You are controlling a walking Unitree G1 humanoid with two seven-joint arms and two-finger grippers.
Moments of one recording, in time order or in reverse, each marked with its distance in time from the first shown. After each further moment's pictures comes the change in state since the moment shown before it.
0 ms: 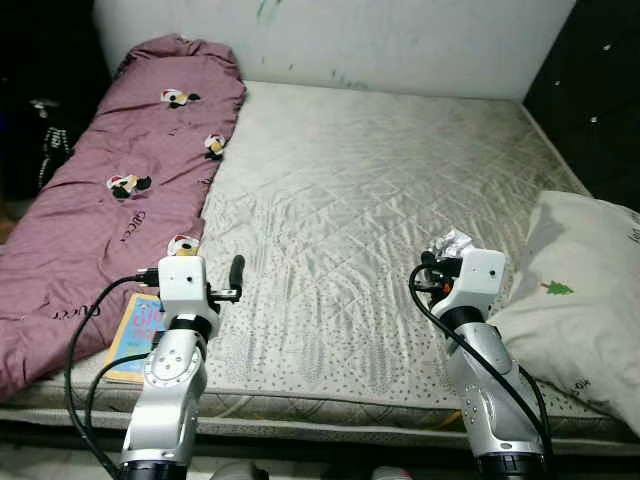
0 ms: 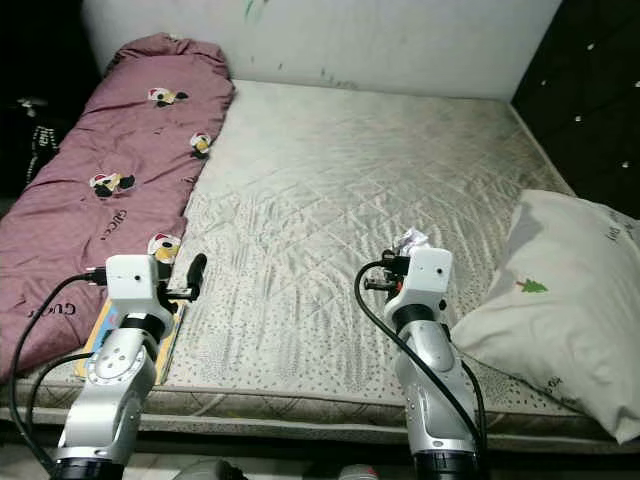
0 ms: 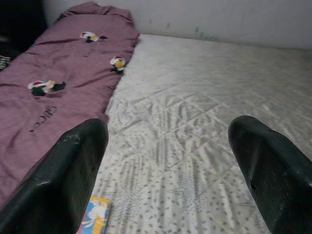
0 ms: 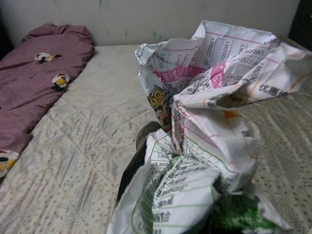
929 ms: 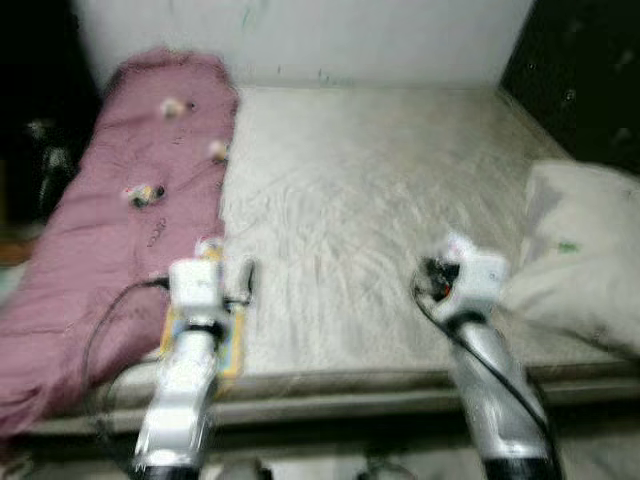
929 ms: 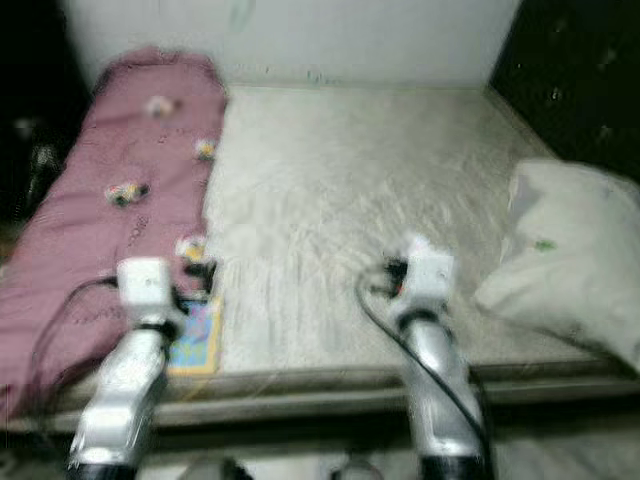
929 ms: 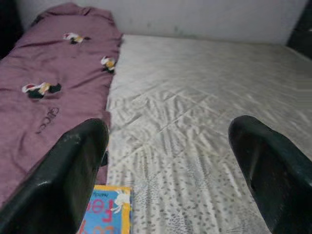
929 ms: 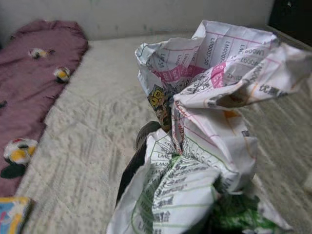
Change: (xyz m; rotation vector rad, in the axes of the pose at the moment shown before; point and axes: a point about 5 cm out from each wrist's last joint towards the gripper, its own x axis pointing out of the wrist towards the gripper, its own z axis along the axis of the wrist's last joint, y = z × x) left arm -0.001 -0.012 -0.004 -0.019 0.008 -0.029; right arm -0.002 -0.003 -0.008 -0.009 0.035 -0.006
